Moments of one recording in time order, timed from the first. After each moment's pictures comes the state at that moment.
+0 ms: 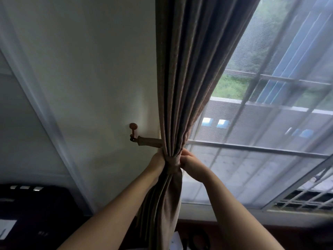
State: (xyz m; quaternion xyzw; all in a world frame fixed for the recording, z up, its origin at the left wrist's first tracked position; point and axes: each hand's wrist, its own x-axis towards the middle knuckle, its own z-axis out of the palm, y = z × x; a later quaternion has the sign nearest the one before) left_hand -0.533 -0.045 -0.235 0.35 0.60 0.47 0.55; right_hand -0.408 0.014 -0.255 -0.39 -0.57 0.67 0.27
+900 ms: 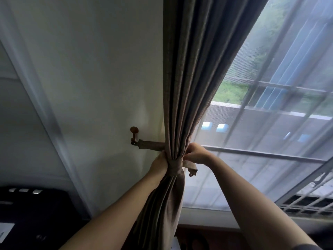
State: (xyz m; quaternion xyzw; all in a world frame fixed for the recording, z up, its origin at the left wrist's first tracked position) left_hand -0.530 -0.013 -0.269 0.31 0.65 0.46 0.52; right_hand -0.398 0.044 -0.208 -0.51 -0.80 0.30 0.05
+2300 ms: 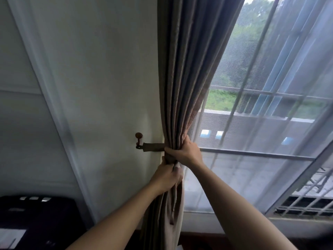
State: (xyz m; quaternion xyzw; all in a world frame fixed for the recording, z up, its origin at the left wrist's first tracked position) left_hand -0.528 -0.084 -0.229 0.63 0.65 0.28 0.32; right_hand -0.436 -0.025 -0.180 -0.61 -0.72 0.21 0.24
